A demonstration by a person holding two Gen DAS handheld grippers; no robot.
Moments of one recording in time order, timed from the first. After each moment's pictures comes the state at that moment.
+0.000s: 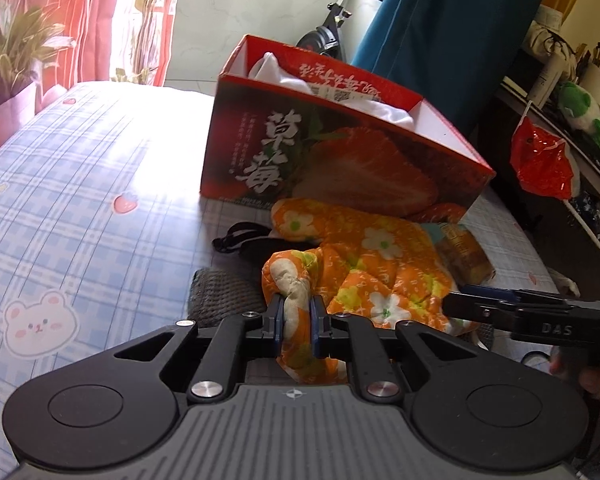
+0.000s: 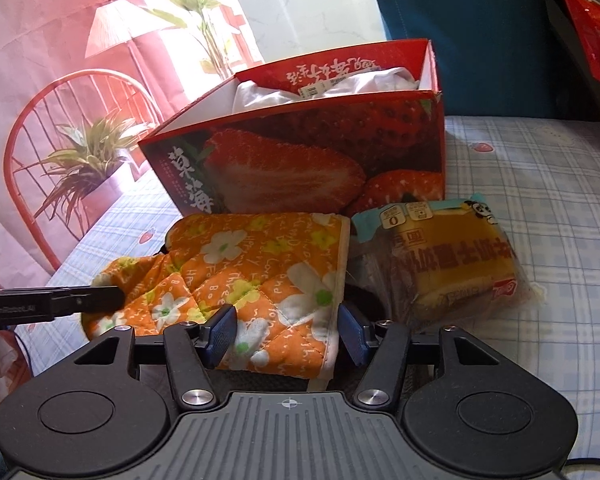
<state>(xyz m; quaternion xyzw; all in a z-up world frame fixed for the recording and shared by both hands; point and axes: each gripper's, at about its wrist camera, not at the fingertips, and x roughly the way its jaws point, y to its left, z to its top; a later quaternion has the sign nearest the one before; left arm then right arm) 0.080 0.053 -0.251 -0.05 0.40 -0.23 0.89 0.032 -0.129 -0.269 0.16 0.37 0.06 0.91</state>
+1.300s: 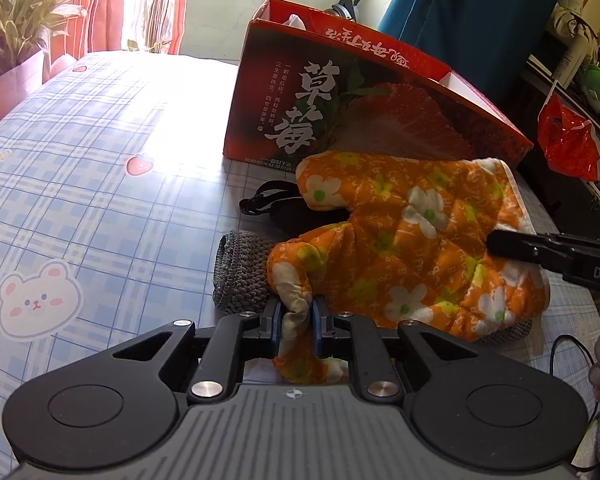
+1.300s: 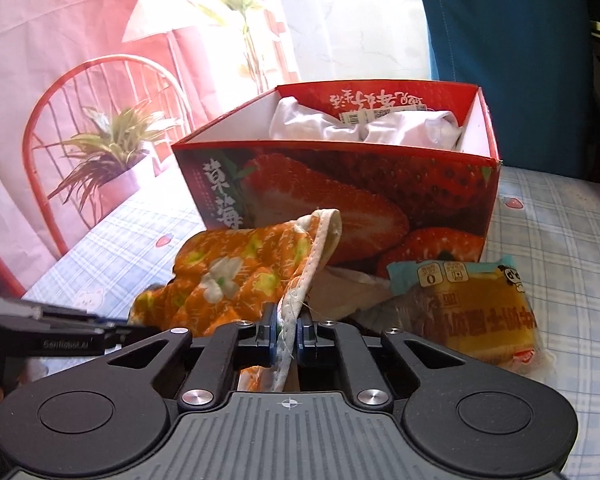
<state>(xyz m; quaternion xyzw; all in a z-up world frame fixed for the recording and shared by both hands) 0.094 0.055 -0.282 -0.04 0.43 -0.21 0.88 0.044 -0.106 -0.249 0.09 0.35 0.09 0.93</state>
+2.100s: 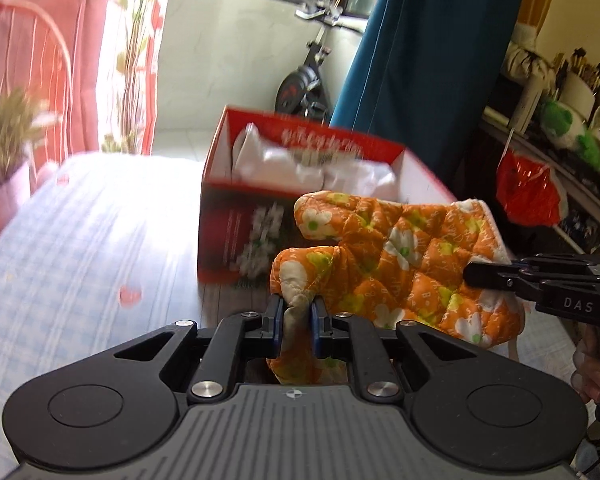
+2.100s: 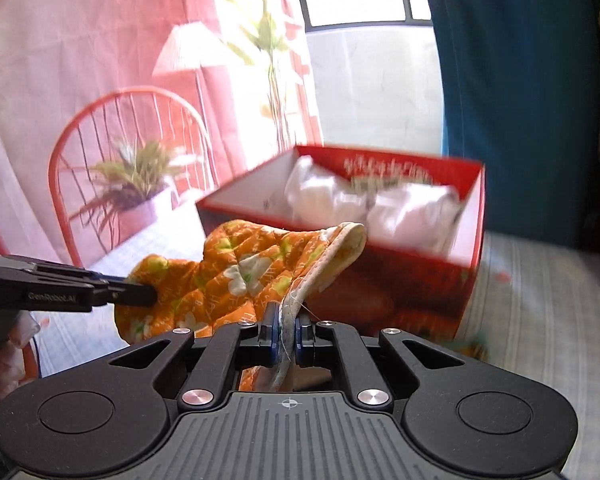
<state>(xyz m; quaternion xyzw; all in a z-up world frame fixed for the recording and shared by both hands) 0.107 0.048 -0.196 -0.02 0.33 -0.24 0.91 0.044 -0.122 -0.190 0.06 0.29 0.11 0.95</state>
